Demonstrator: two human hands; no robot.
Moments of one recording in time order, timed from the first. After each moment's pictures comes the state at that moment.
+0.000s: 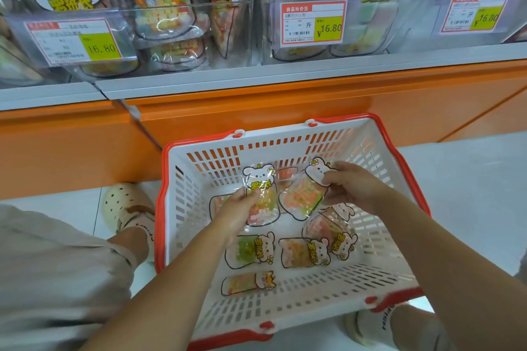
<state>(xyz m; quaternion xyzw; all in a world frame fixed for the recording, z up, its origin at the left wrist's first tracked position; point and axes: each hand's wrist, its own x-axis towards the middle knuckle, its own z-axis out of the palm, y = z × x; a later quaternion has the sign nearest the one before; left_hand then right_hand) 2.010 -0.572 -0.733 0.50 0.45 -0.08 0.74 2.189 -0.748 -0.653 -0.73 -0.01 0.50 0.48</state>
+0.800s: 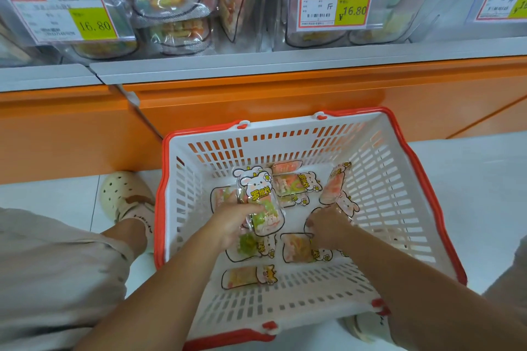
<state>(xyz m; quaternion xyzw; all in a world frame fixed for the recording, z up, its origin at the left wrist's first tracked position) 1.995 -0.567 -0.751 0.44 0.47 -0.12 0.76 2.132 -0.751 -0.754 -0.79 -0.36 0.45 -0.20</state>
